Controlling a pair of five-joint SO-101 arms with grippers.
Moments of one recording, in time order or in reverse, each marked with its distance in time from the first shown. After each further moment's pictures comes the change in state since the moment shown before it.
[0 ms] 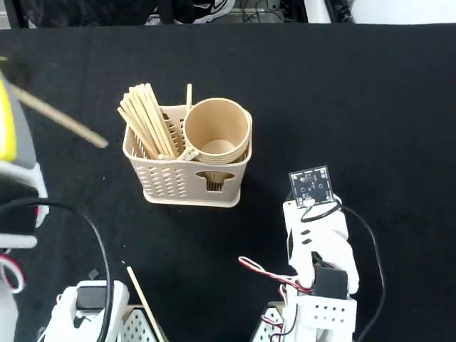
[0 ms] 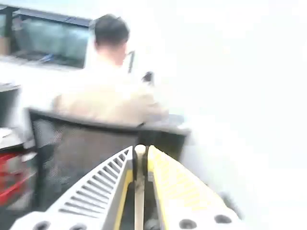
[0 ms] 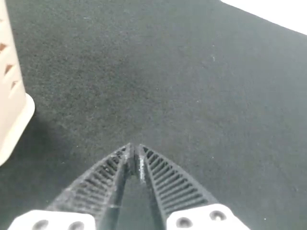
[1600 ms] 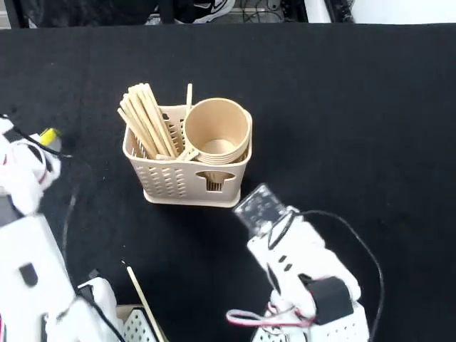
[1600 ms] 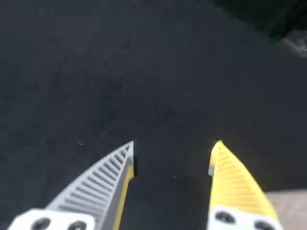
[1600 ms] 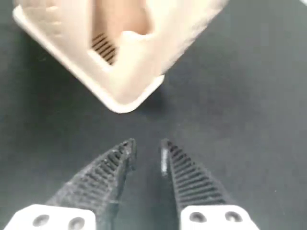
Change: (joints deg) left arm -25.3 -1.4 67.6 -10.4 1.0; right arm -25.3 0.0 -17.1 28.7 4.2
